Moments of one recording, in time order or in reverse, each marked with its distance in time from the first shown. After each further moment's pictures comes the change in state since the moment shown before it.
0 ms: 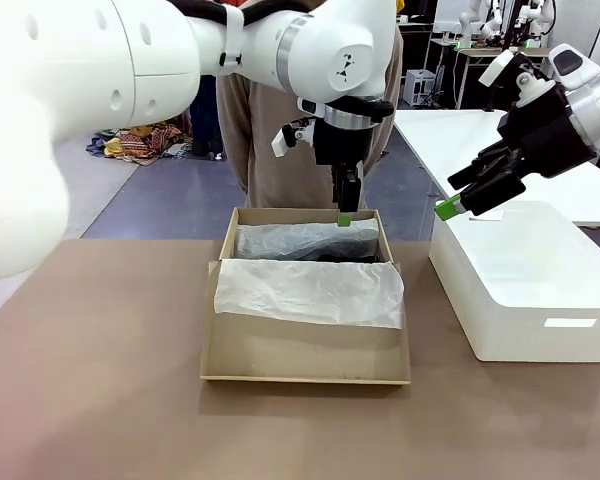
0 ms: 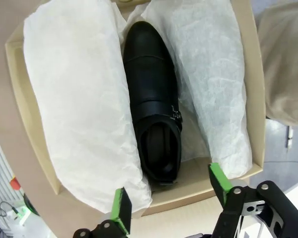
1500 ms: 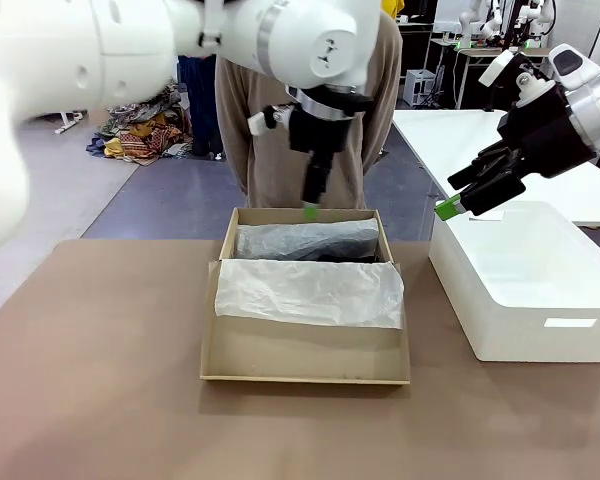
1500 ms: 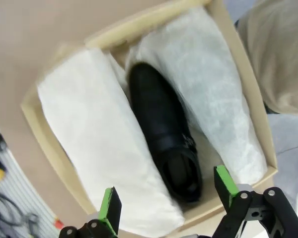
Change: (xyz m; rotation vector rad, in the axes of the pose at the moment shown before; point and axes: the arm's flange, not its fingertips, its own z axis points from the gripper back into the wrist) left arm 0.044 0.003 0.020 0.011 -0.106 -0.335; right arm 0.000 0.000 0.000 0.000 0.000 0.000
